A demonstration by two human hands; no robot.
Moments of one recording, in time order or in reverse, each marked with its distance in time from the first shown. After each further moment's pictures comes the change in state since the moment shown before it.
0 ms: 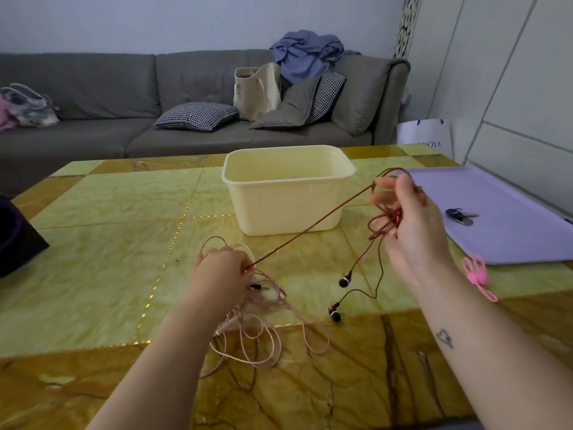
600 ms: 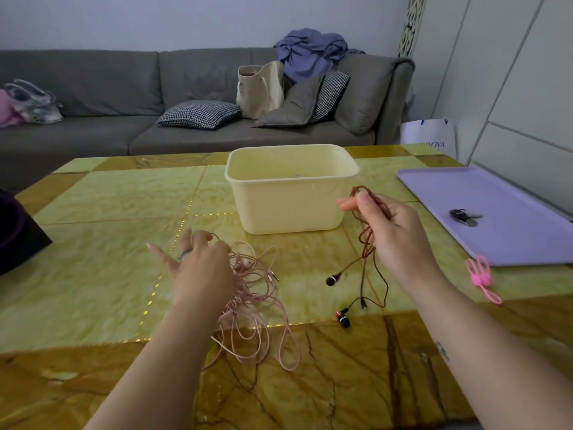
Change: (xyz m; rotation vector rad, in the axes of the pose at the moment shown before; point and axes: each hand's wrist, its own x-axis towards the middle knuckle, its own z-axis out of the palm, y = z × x) left_hand -0.009 0.000 -0.012 0.305 0.074 -0.225; right_hand -0.012 0.004 0.008 -0.576 -0.193 -0.149
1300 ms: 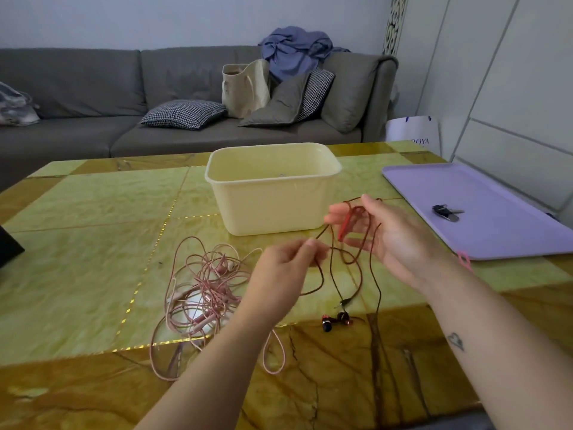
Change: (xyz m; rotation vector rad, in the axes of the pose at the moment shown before) left_hand -0.041 0.090 -0.023 -1.275 -0.300 0.213; right_hand 0.009 0.009 -0.029 0.287 -0.209 0.355
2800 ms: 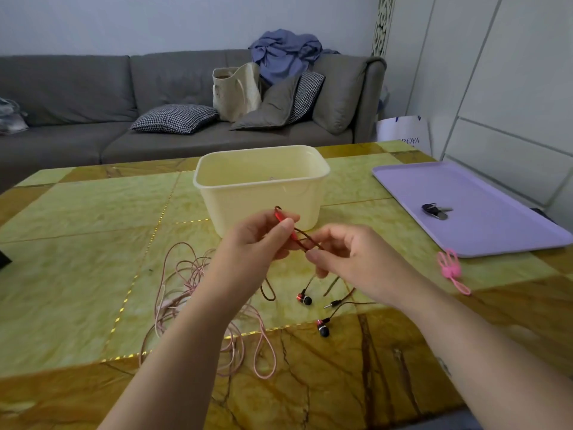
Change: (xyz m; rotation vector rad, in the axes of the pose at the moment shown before) left_hand 0.004 0.023 -0.024 -0.211 0.019 0.140; right_hand -0.025 0.001 0.020 -0.529 -0.109 -0.167
